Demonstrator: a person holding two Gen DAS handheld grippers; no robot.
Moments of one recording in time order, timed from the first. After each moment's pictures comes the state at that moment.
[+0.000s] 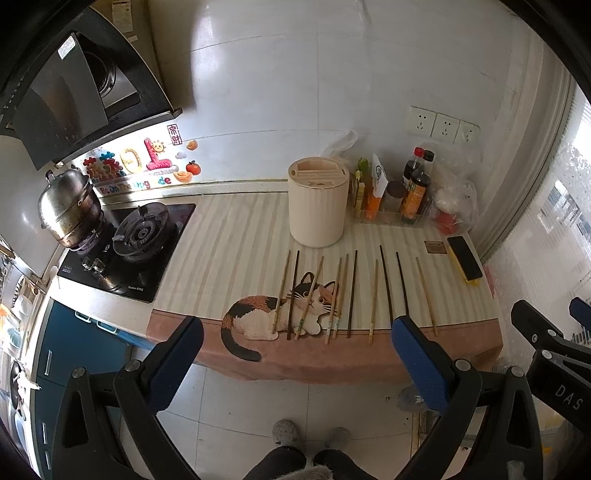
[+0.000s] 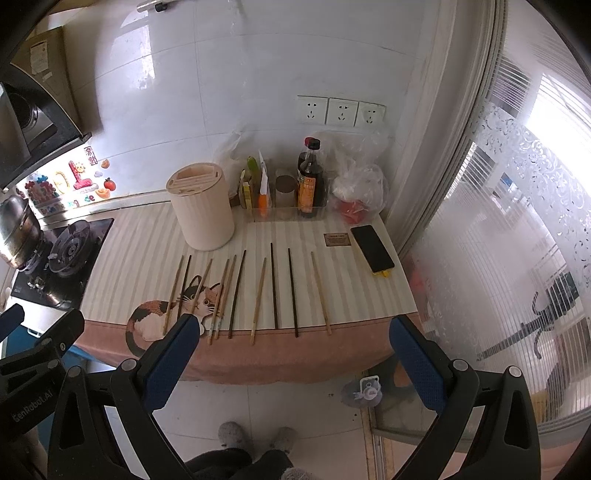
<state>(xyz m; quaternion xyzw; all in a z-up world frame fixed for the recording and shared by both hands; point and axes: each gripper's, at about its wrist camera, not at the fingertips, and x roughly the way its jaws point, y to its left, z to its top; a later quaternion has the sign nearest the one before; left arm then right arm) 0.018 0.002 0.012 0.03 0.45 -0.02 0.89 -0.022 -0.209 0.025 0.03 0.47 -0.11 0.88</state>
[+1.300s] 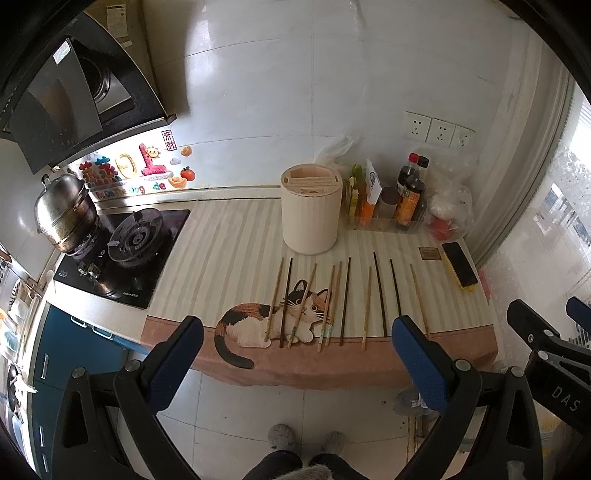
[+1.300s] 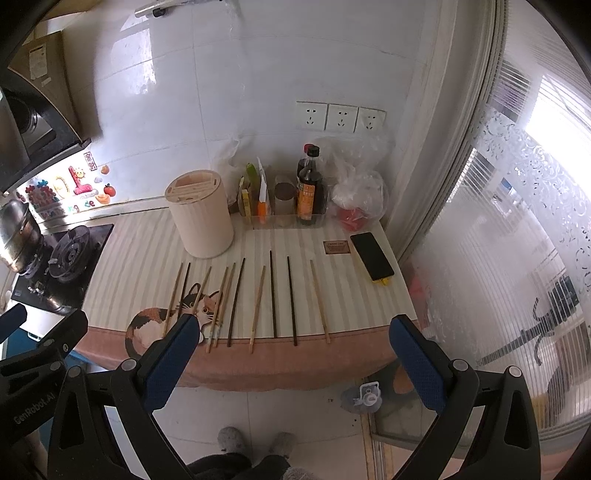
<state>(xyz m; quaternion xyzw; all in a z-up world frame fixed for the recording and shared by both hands) 0.024 -0.008 0.012 0.02 0.45 -0.03 0.89 -0.019 -0.212 0.029 0.03 0.46 -0.12 0.88</state>
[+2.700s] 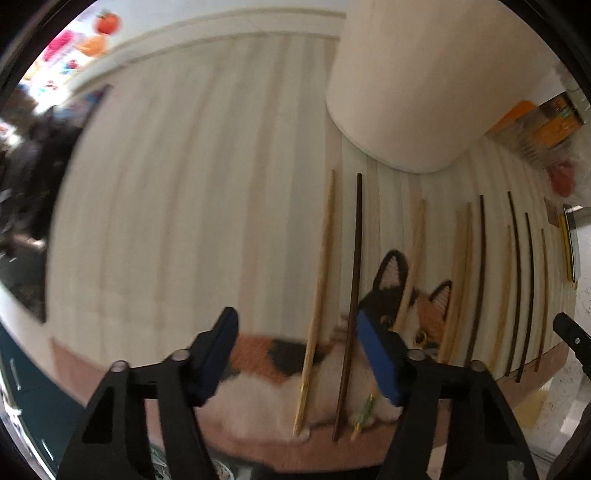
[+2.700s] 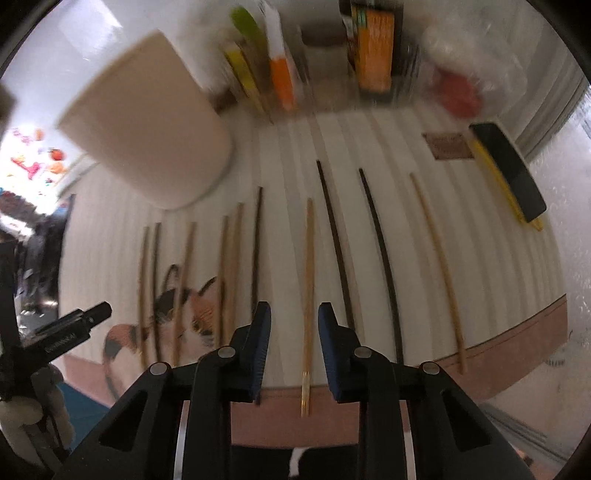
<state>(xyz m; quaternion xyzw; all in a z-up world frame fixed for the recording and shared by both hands) 0.287 0.062 -0.326 0.00 0.67 -0.05 0.74 0.213 -0.221 -0.296 0.15 0.63 -0.07 0.76</state>
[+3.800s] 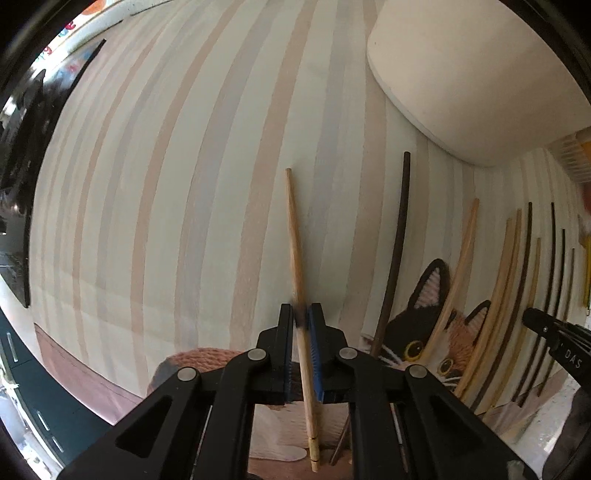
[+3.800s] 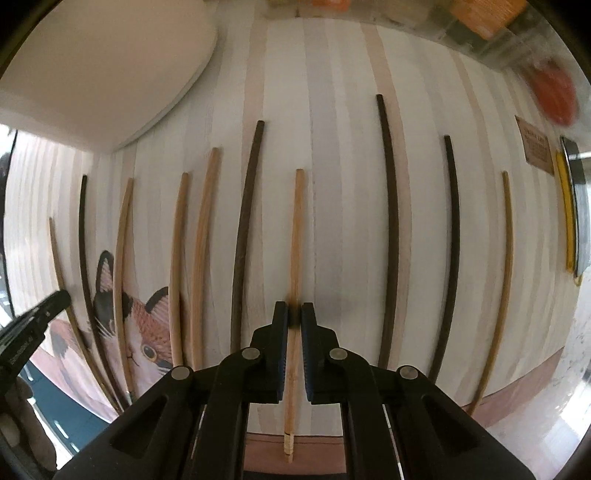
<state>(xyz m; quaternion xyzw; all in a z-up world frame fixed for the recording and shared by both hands) 0.227 0.037 -0.325 -0.02 0.71 0.01 0.70 0.305 -0.193 -0.402 0.06 0.76 -0.04 0.65</state>
